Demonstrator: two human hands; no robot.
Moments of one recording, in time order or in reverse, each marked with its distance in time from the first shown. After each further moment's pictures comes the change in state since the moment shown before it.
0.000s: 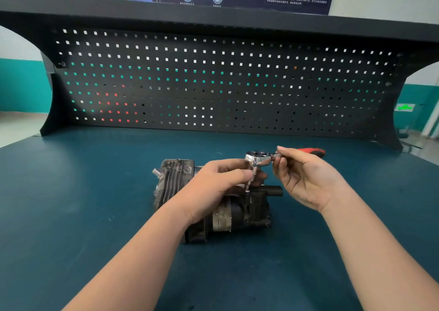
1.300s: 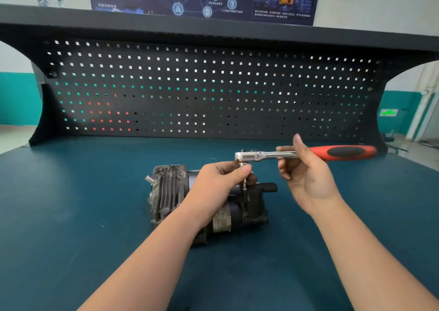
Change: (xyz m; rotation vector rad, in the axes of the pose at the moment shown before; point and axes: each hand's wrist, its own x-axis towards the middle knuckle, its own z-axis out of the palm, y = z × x) left_hand 0.007 -0.009 0.018 -0.074 0.223 0.028; right_hand 0.001 0.011 -0.022 -0.302 -0.108 -0.552
